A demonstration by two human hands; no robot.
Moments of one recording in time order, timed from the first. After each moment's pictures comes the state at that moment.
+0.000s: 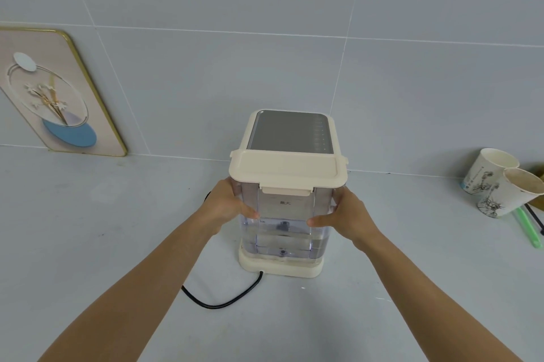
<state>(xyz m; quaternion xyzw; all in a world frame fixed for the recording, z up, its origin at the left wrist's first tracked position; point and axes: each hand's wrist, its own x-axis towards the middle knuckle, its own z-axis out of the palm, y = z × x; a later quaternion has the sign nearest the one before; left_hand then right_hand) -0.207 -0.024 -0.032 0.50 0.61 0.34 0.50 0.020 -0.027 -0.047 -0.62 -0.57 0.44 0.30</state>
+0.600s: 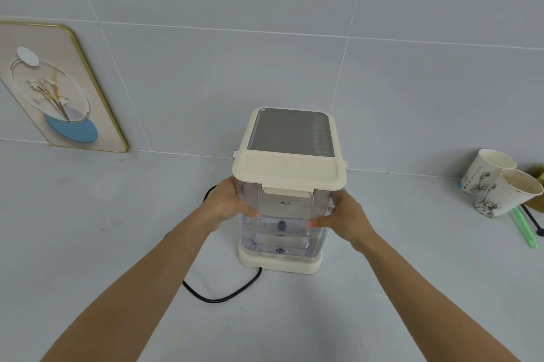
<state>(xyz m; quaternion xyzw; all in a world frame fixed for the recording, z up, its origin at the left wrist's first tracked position) -0.212 -0.021 -0.044 0.52 0.61 0.31 0.50 0.020 -0.029 -0.058 -0.62 -0.58 0.44 0.30</state>
